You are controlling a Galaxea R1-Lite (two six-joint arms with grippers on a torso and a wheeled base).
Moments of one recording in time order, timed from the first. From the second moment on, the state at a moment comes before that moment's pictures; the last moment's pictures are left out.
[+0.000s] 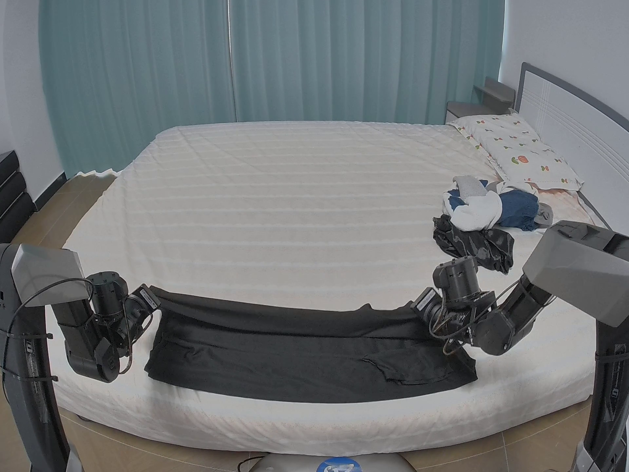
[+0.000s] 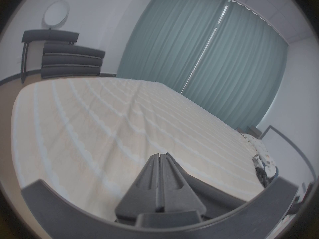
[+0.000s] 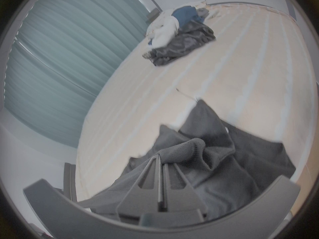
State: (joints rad) left arm 0.05 2.33 -0.57 -1.44 0.14 -0.57; right arm 0.41 2.28 -0.92 -0.69 -0.23 1.07
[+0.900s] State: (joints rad) left arm 0.03 2.45 -0.75 -1.54 0.15 -0.41; right arm 0.31 2.35 -1.19 -0.74 -0.19 0.91
